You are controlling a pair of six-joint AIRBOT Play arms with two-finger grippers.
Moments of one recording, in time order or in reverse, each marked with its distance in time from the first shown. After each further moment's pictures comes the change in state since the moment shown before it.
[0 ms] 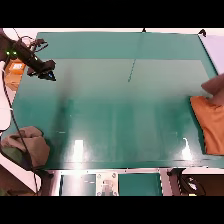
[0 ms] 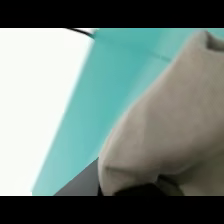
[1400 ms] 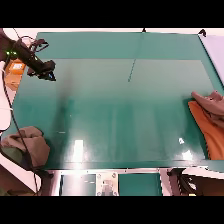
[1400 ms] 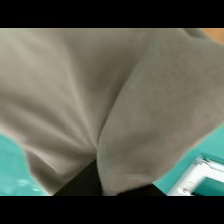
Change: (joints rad) left arm 0.000 0.000 -0.001 -0.002 -0.006 0.026; right arm -0.028 0.165 -0.379 -0.927 0.390 0.252
